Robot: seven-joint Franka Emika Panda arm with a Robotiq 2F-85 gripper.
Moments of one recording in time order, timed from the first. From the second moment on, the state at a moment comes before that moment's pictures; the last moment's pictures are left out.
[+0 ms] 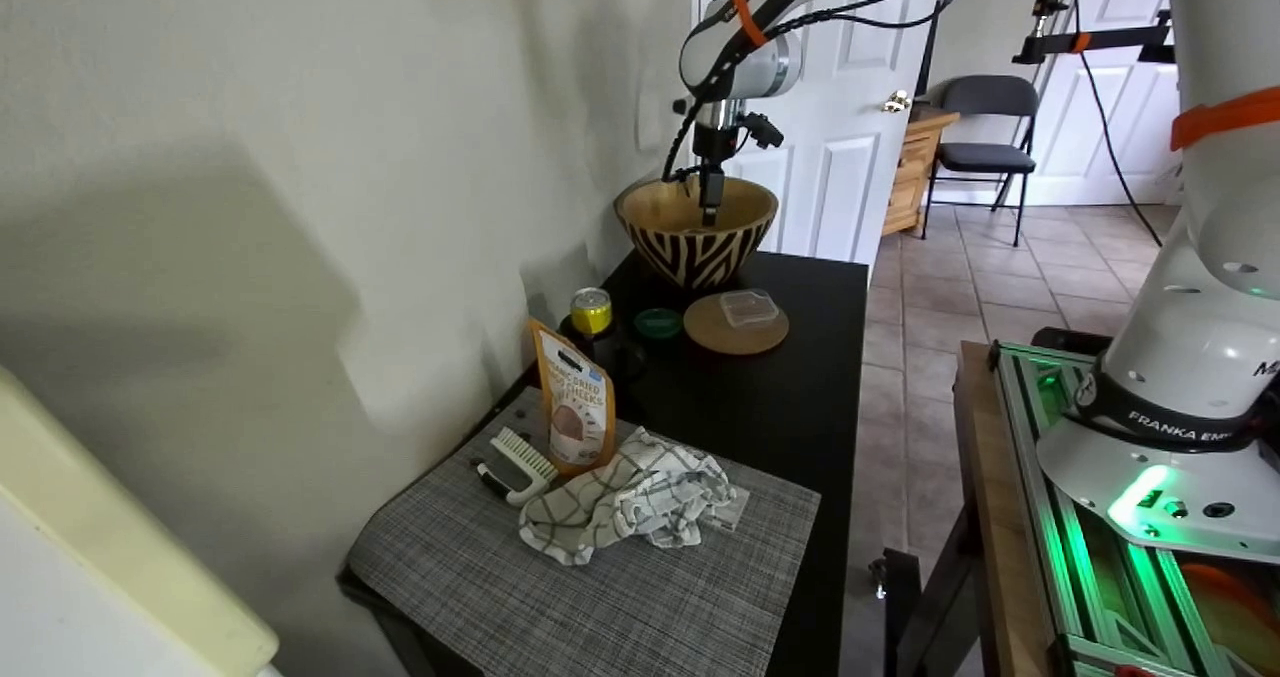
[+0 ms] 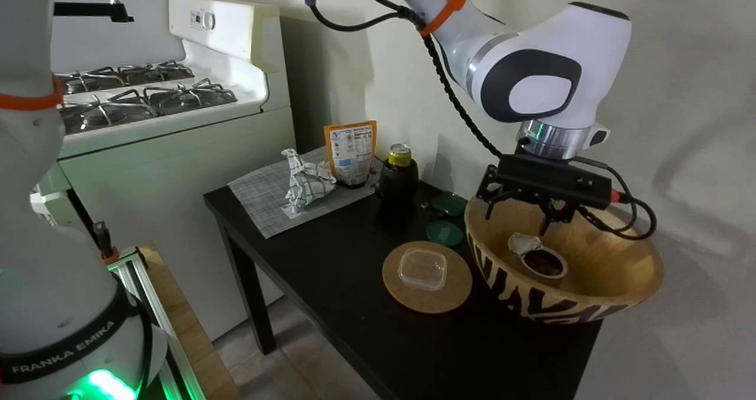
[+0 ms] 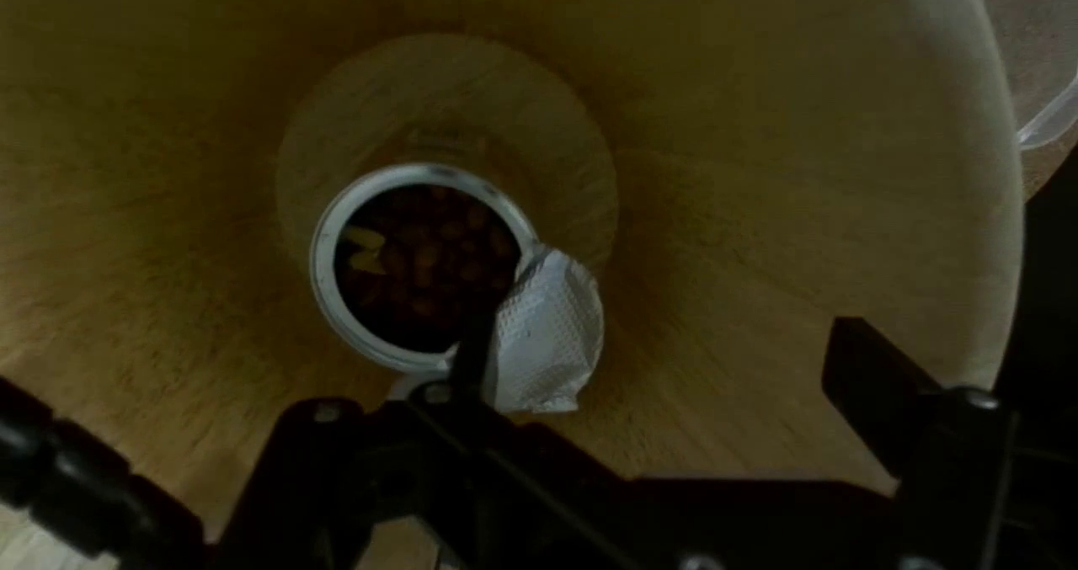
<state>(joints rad) -0.37 0.44 -0.15 -1.85 0.19 2.33 -1.03</state>
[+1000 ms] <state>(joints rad) -0.44 0.47 -0.11 -1.90 0.22 2.51 -1.03</state>
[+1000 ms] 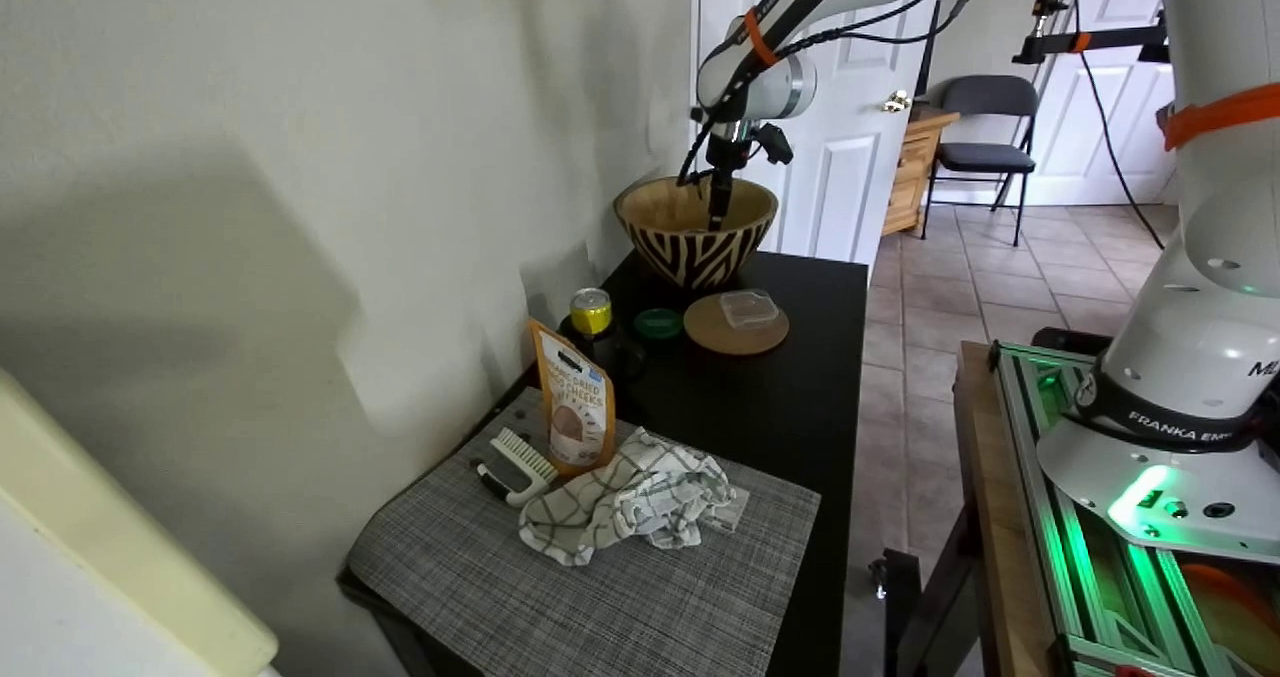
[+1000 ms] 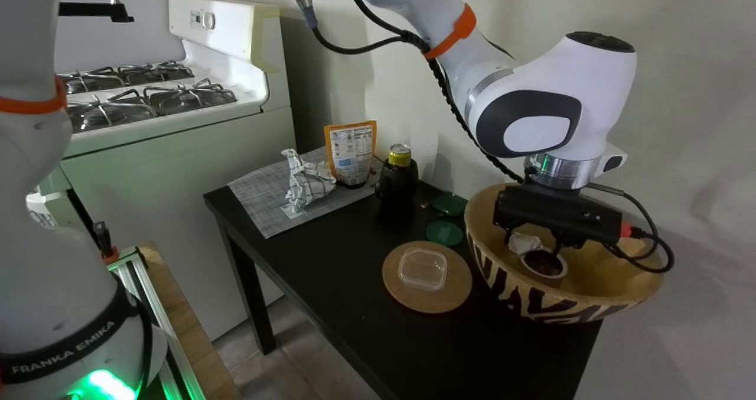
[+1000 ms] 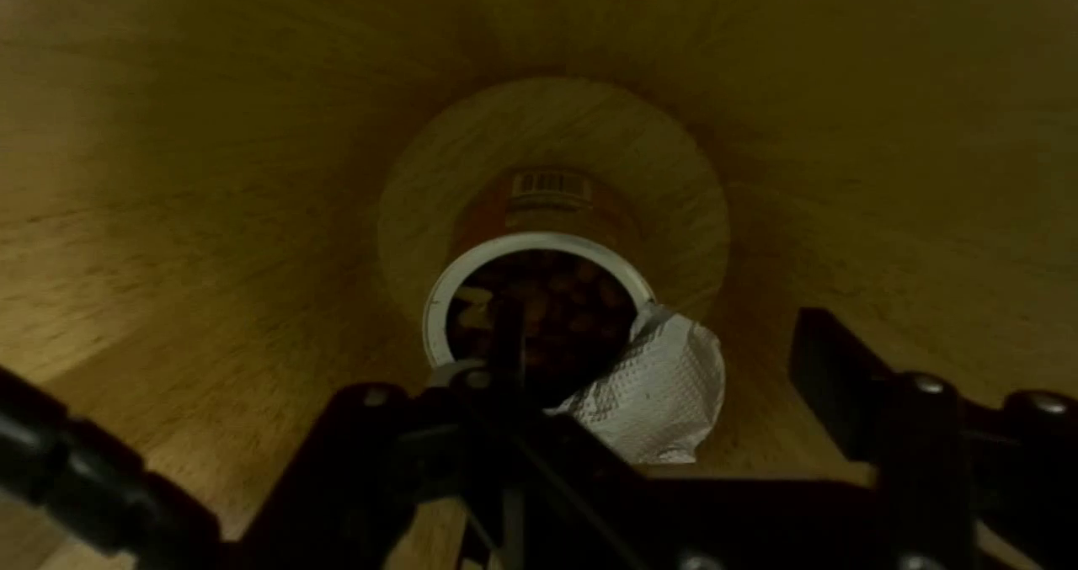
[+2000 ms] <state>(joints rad) -0.45 0.56 -0.09 -1.85 0.21 2.53 -1.12</state>
